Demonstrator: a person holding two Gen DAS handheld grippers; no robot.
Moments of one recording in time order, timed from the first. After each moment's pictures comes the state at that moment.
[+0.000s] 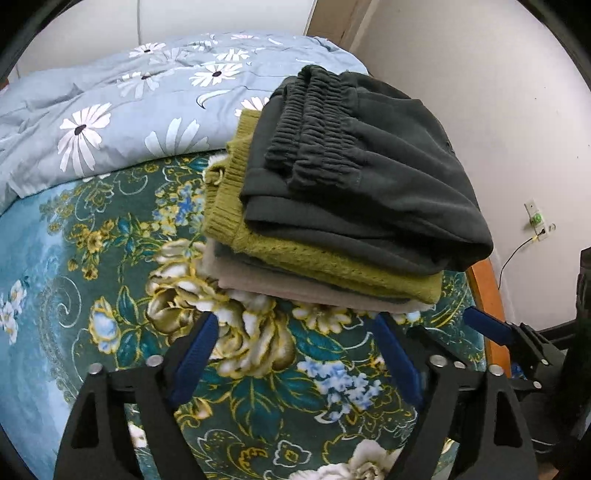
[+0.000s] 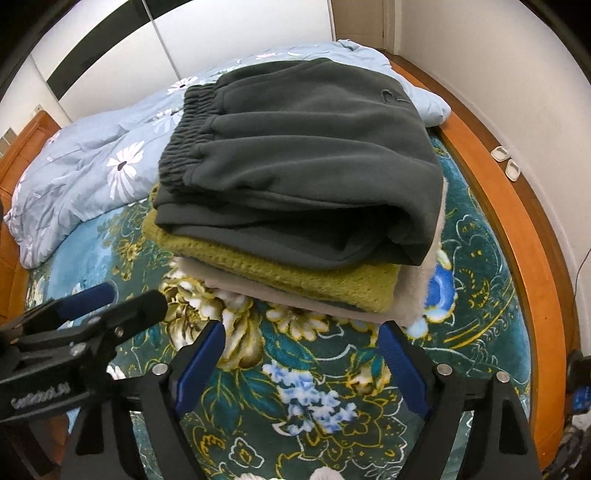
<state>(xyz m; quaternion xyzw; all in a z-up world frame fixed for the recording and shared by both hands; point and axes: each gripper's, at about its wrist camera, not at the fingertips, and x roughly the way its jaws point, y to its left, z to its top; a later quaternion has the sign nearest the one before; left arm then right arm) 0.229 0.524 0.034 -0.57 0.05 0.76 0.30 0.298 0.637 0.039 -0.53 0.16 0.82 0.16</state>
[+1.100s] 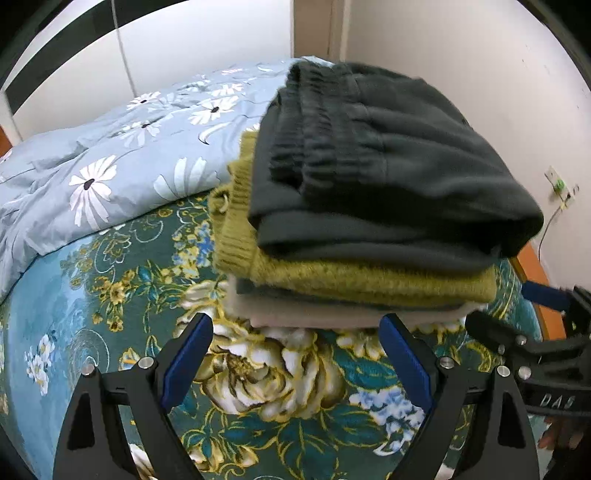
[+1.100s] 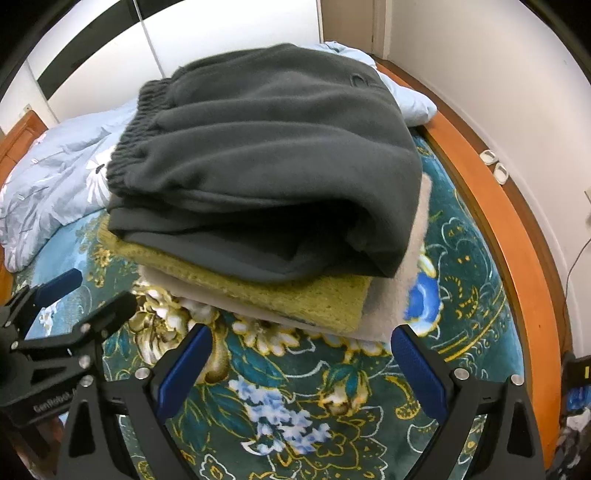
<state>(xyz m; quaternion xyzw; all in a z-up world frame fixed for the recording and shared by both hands) 0.234 0.536 0.007 -0.49 0.15 0.81 0.29 0.300 0.658 0.010 -0.52 0.14 0.82 0.19</state>
